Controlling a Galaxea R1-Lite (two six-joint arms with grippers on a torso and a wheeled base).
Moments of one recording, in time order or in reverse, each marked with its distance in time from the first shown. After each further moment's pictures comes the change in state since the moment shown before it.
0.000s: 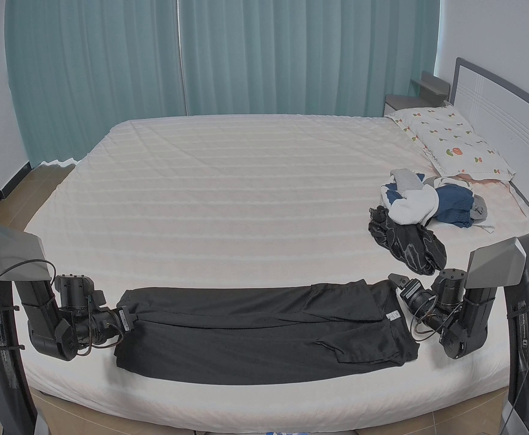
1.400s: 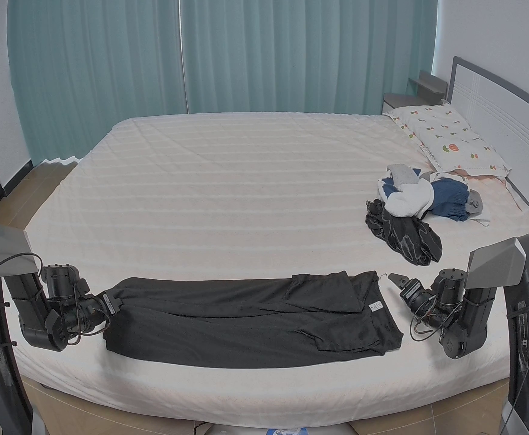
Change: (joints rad) left arm 0.078 -0.027 -0.047 -0.001 -0.008 -0.116; right arm 0.000 0.002 -0.003 0.000 -0.001 0.000
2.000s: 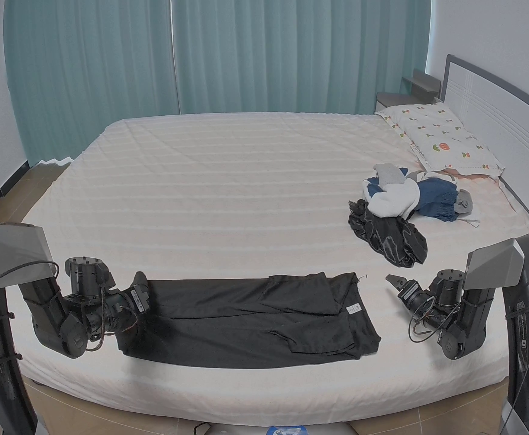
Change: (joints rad) left arm -0.226 -0.095 0.026 0.007 0.160 -0.063; right arm 0.000 0.006 -0.002 -0.001 0.000 -0.014
